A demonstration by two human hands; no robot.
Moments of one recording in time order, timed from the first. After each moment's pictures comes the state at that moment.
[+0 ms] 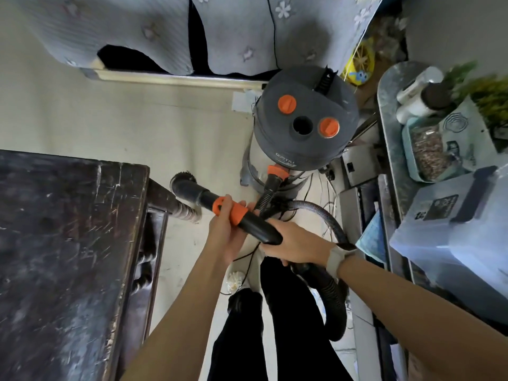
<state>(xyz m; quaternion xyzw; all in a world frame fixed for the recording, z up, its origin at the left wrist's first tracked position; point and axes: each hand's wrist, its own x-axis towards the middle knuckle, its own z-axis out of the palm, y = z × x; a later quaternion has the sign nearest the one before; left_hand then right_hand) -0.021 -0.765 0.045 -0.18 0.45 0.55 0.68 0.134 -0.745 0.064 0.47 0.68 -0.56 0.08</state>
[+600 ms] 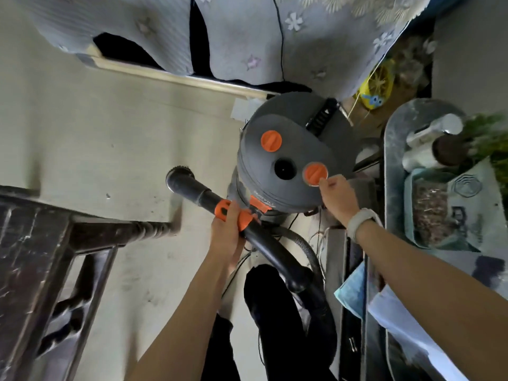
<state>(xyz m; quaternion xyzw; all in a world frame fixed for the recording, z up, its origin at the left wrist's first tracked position) 0.053 -0.639 0.031 -0.13 0.55 0.56 0.61 0.244 -0.510 -0.002 0.74 0.57 -0.35 -0.05</state>
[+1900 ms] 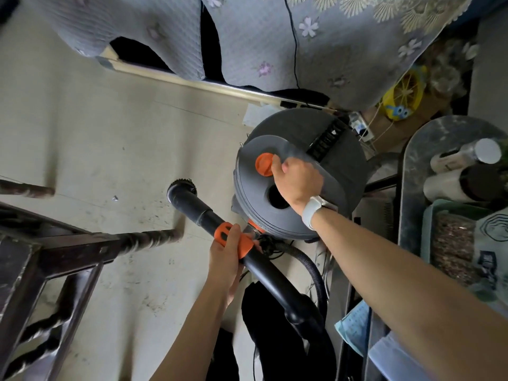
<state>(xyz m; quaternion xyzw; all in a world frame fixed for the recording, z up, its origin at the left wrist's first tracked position) 0.088 -0.600 0.019 -0.12 0.61 0.53 0.58 0.156 -0.437 0.000 0.64 0.74 -0.21 -0.03</state>
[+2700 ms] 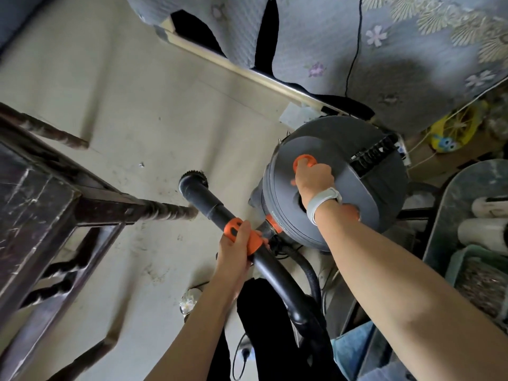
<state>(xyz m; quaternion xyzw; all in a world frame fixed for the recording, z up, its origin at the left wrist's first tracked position) 0.080 -0.612 0.011 -0.18 0.62 0.57 0.51 0.116 -0.434 -0.016 0.72 0.51 -0.46 -0.06</state>
